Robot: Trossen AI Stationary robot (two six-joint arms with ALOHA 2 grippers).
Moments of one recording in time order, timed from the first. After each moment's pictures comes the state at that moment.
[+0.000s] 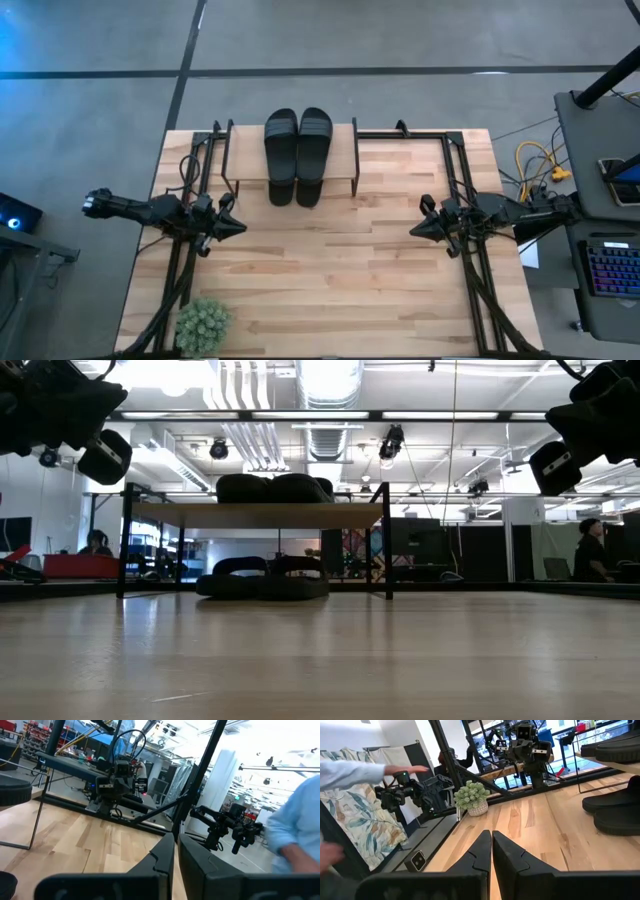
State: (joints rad) left arm -0.22 0.05 0.01 0.17 -0.03 -0.38; right arm 0.13 0.00 0.01 0.03 -0.16 0.34
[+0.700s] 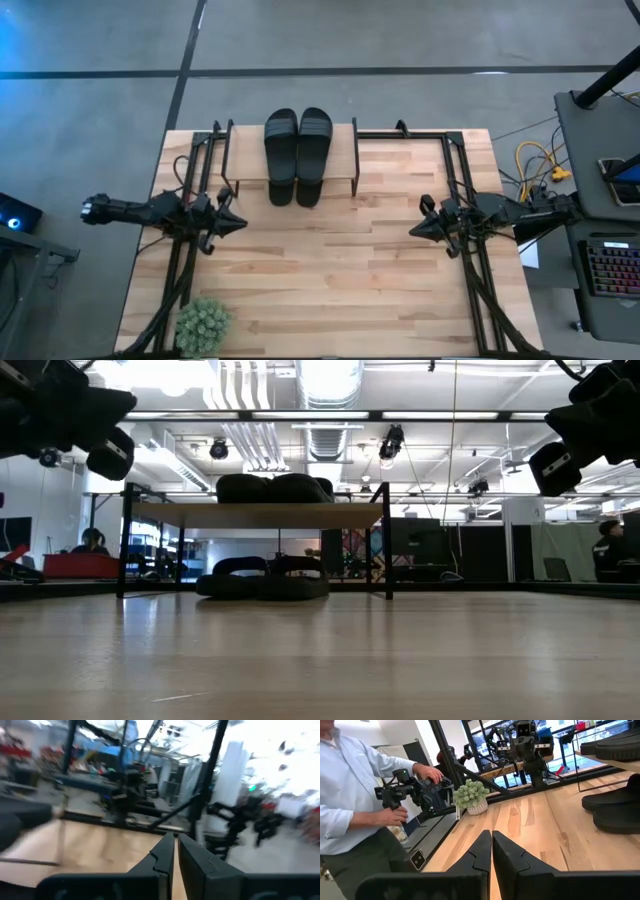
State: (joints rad) left arm -0.15 0.04 0.01 0.16 0.00 -0.26; right arm 0.13 0.01 0.01 0.03 -0.16 0.34
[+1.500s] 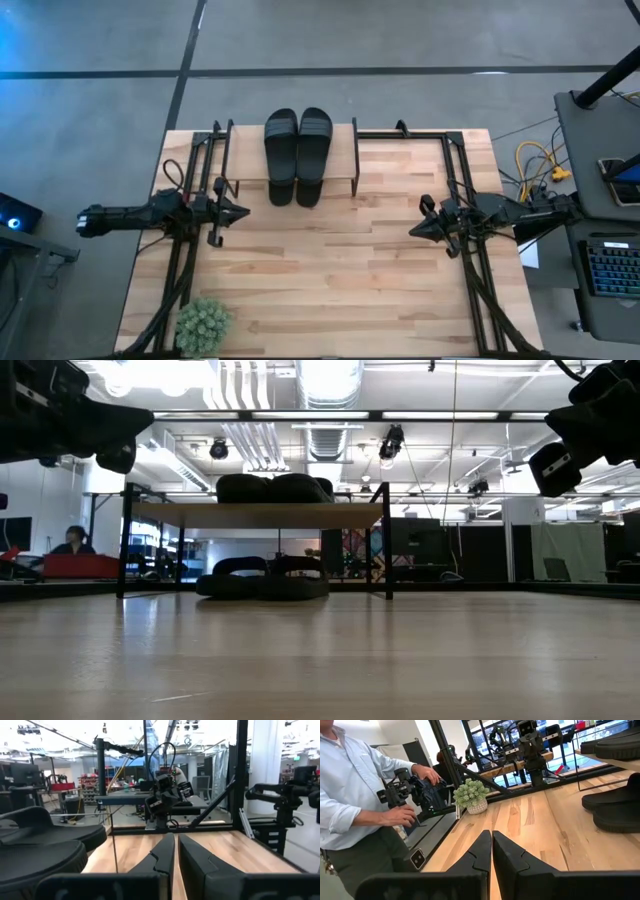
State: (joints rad) left arm 0.01 0.03 0.01 0.14 0.03 0.02; right arm 0.13 0.02 0.01 0.03 -0.16 0.34
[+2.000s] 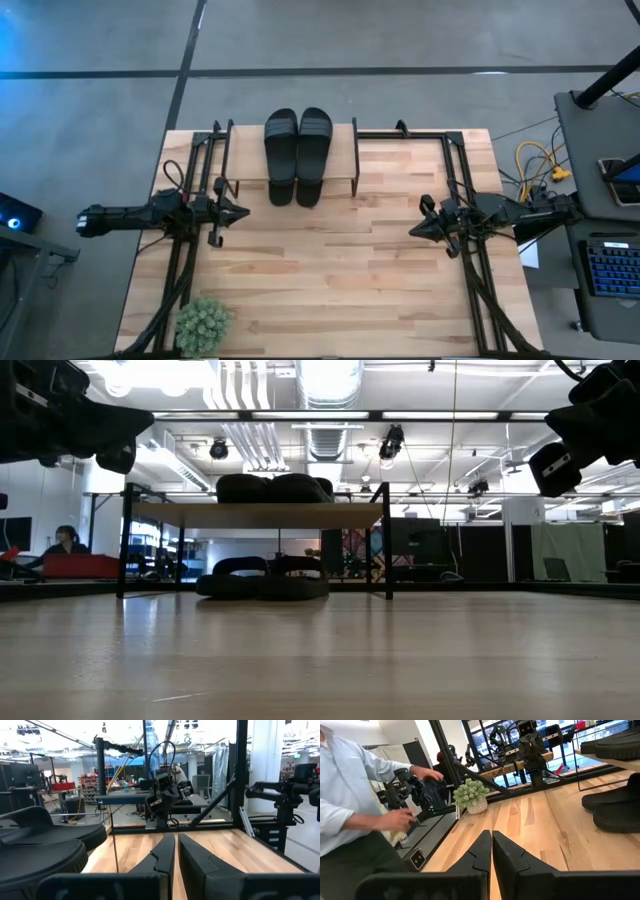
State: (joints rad) left arm 0.01 0.03 0.01 0.14 0.03 0.03; right arm 0.13 0.02 0.01 0.03 -0.16 0.34
